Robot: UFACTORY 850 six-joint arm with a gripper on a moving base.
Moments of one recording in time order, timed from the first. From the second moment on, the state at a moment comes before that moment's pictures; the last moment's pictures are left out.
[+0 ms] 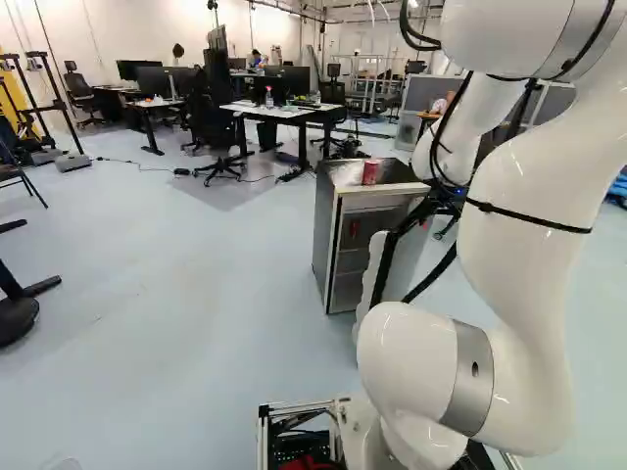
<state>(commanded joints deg) -31.2 -16.2 -55.8 -36.5 -17.9 8.7</state>
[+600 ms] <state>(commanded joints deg) -29.5 -21.0 -57.7 -38.4 -17.7 8.7</state>
